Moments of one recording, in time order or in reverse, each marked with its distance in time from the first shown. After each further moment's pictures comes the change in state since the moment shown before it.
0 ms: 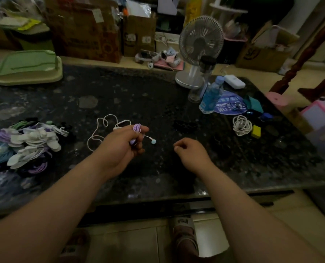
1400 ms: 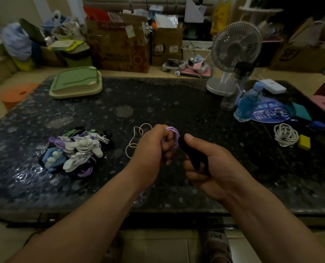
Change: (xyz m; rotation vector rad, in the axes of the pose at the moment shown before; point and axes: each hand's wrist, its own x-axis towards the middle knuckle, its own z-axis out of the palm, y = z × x) left_hand -0.026 0.027 -0.004 0.046 -0.063 0.201; right_hand -0.094 -0.114 -0.011 1.123 -0.497 0.163
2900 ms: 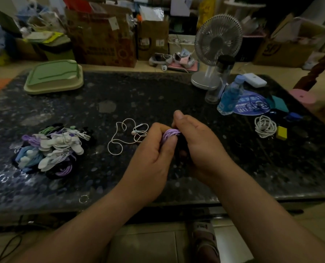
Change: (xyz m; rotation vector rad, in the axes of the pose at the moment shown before) left_hand -0.044 -0.007 0.038 0.443 -0.018 0.388; right_hand 0.008 -0.011 -0.014 -0.383 0.104 -0.306
